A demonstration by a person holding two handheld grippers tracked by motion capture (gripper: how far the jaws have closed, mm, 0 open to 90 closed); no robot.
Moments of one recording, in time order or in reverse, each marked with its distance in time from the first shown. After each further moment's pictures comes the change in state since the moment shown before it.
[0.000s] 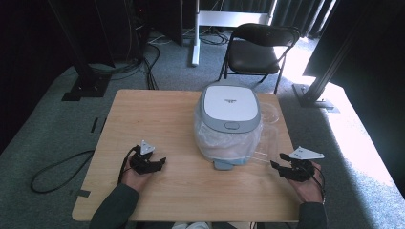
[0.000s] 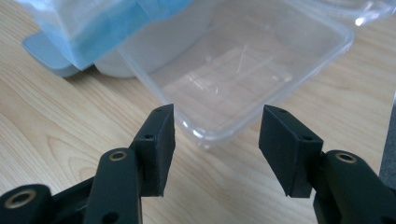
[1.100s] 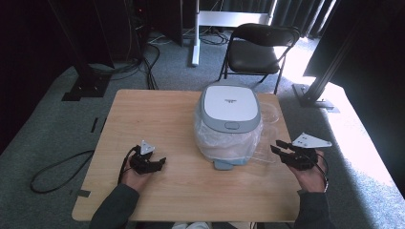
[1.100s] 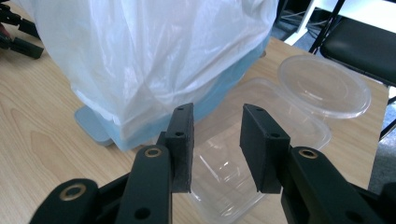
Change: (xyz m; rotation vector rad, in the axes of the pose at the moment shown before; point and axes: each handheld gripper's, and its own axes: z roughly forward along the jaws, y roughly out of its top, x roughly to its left) left arm 0.000 0.000 0.000 0.001 0.000 0.000; right arm 0.009 0.060 -0.029 -0.122 0.032 -0.058
